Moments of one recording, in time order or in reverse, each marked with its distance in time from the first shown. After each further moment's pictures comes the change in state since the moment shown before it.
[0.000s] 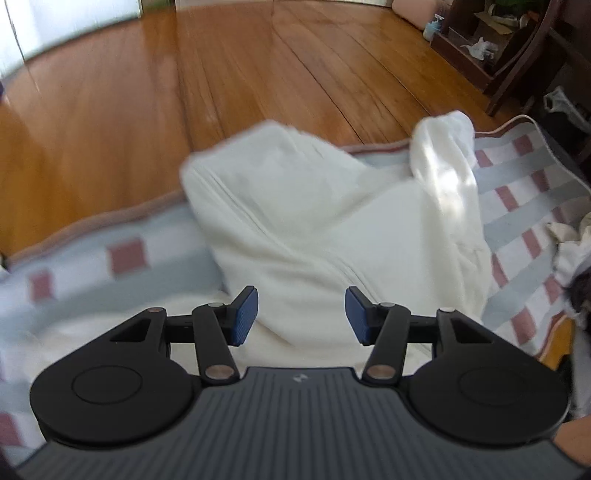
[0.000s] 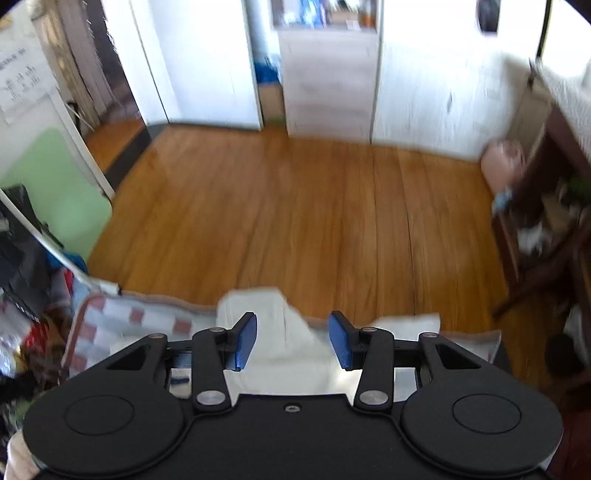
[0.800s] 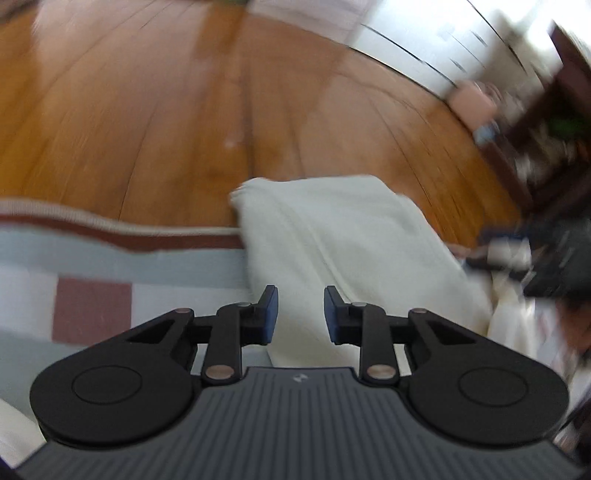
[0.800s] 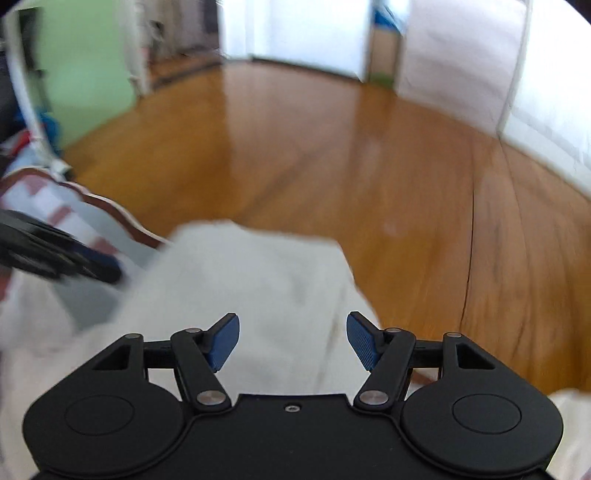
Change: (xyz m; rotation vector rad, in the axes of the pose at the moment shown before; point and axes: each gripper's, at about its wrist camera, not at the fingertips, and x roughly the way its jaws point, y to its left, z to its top) left arm 0.209 0.174 -0.012 -0.490 -0.222 -0.221; right arm 0.590 0.006 -0.204 -0.261 0.017 0.145
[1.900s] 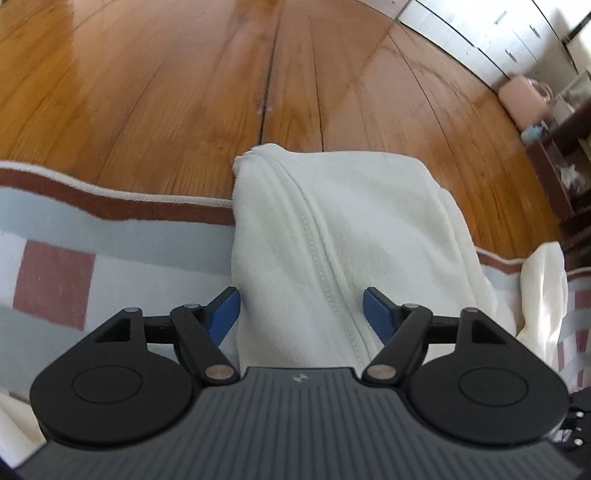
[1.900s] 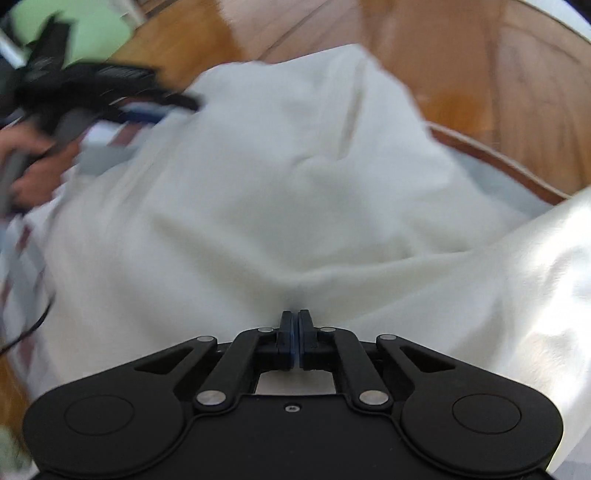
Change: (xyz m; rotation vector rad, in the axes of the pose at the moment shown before) left arm 0.056 -0.034 0.008 -0.001 0.129 0.155; right arm -0.024 0.006 -0.113 0.102 0.297 0.213
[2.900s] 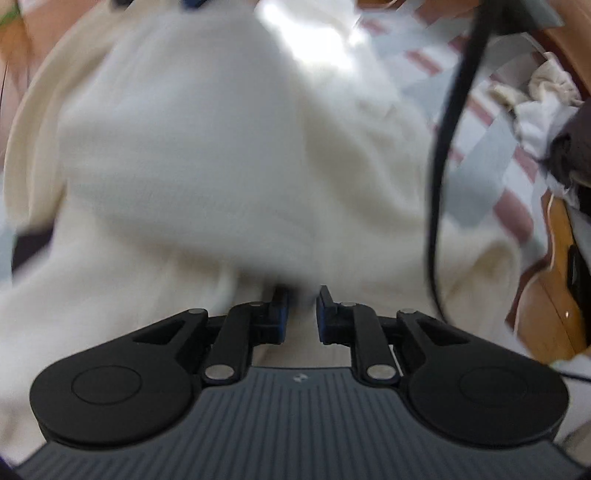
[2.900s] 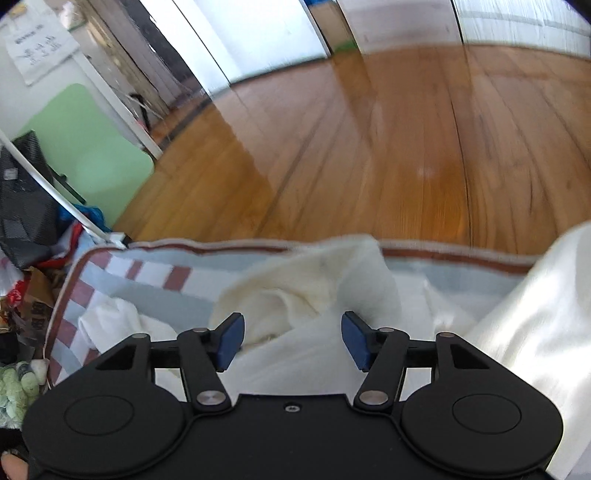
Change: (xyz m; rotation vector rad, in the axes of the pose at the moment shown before) left arm -0.061 -0.180 -0.245 0.694 0.305 -0.109; right arm -0.074 -0.035 0.020 0.185 -0.350 0.111
